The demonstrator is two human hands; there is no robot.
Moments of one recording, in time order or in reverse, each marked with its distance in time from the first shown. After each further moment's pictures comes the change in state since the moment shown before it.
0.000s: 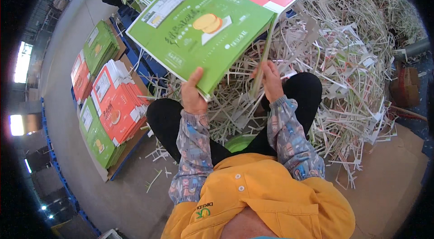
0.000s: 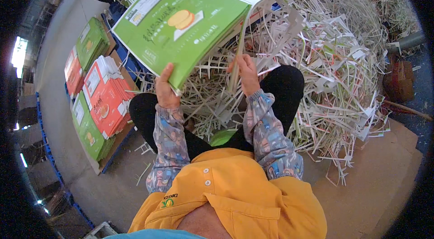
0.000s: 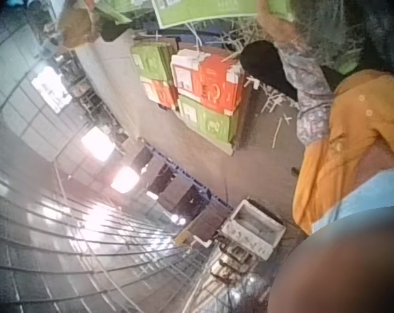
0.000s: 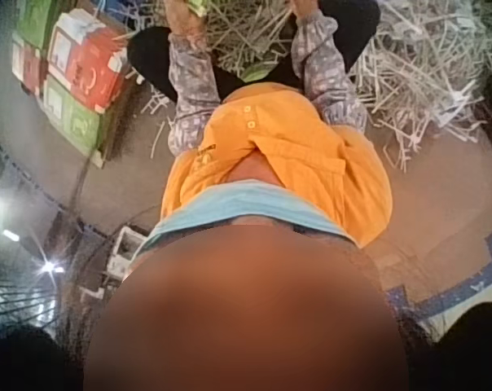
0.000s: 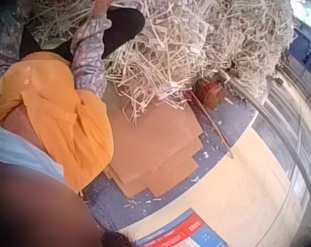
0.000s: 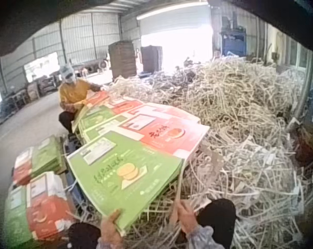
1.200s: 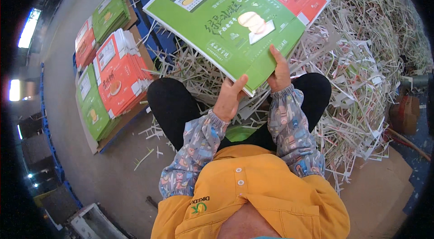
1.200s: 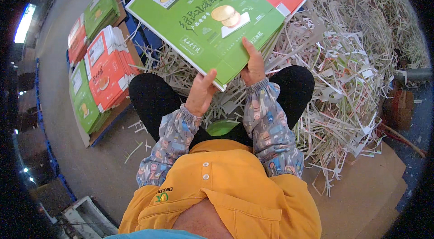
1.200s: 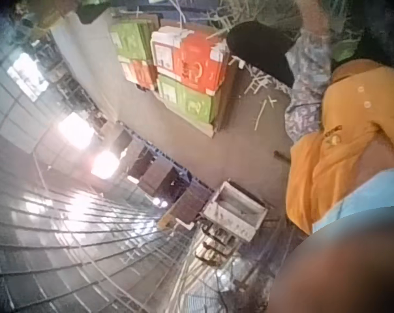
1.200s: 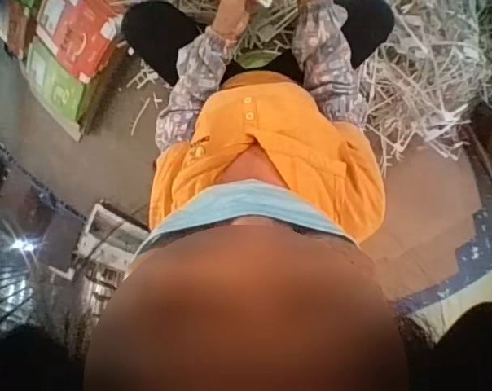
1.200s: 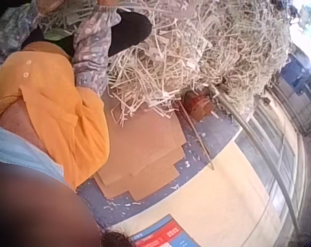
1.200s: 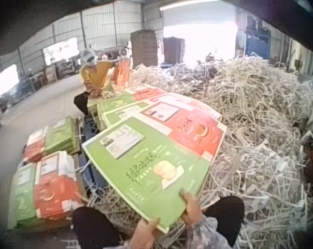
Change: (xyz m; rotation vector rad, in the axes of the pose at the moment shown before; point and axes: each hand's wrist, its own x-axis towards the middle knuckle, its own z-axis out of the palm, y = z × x) left_hand -0.047 -0.038 -0.007 0.035 -0.032 -0.287; right_hand -0.002 -0.023 0.063 0.388 -0.009 0.215
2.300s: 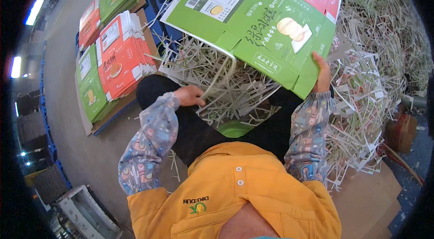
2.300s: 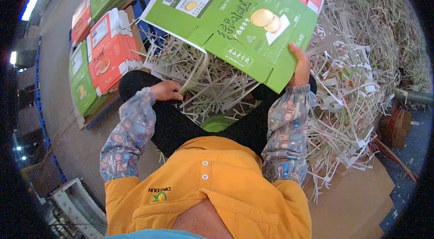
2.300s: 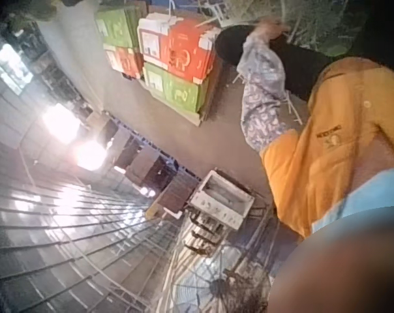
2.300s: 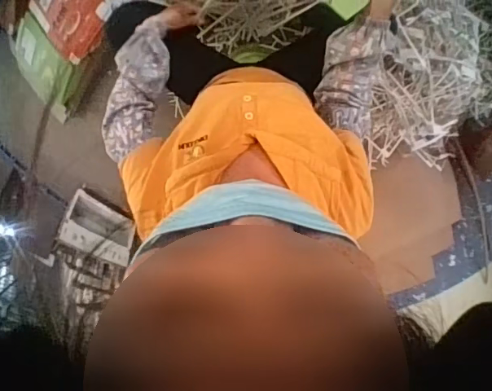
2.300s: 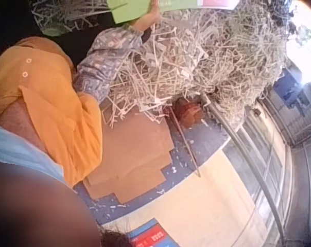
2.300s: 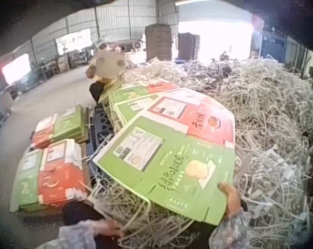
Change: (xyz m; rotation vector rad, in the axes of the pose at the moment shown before) left_hand -0.002 0.076 -0.144 1.738 -0.620 -0.484; right_hand 0.001 -0.089 -0.057 -0.232 0.102 -0.013
